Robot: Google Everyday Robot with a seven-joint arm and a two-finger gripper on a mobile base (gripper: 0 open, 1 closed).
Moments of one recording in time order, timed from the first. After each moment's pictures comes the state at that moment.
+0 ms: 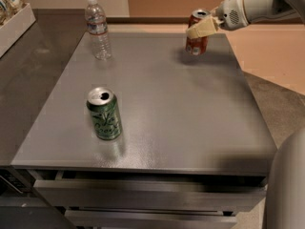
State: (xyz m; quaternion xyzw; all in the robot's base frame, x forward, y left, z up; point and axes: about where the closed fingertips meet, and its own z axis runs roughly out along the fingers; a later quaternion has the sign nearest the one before) arm 0.734 -0.147 0.954 -0.44 0.75 0.22 0.44
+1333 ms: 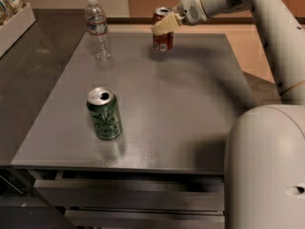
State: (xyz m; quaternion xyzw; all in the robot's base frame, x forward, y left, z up) arm 0.762 -0.040 0.951 -0.48 0.72 0.25 0.42
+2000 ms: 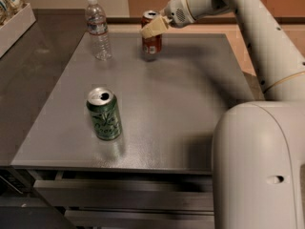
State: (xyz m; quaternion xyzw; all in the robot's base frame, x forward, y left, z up) arm 0.768 -0.003 0.940 -0.50 0.71 0.27 0.41
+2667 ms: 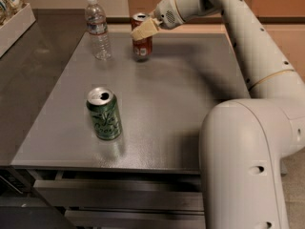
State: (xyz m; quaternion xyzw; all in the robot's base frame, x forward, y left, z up) arm 0.768 0.030 0.932 -0.52 0.70 0.29 0.40
